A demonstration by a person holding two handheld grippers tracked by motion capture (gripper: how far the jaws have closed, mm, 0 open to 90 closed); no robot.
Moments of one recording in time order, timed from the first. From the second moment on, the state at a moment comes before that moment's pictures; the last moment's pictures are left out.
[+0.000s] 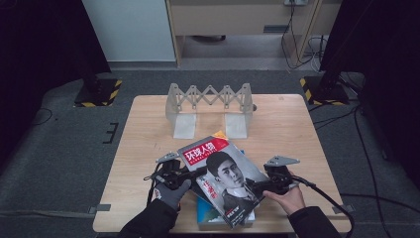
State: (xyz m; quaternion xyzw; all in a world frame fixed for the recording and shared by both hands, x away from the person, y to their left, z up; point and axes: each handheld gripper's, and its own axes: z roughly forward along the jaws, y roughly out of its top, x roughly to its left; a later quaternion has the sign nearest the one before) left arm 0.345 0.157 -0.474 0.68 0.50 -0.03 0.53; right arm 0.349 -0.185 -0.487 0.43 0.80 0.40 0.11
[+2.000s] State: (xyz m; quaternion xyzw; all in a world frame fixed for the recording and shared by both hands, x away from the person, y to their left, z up) left arm 0.344 0.175 -0.448 0.66 0.50 -0.02 0.56; right arm 0.350 -0.189 -0.482 0.42 0.80 0.40 0.14
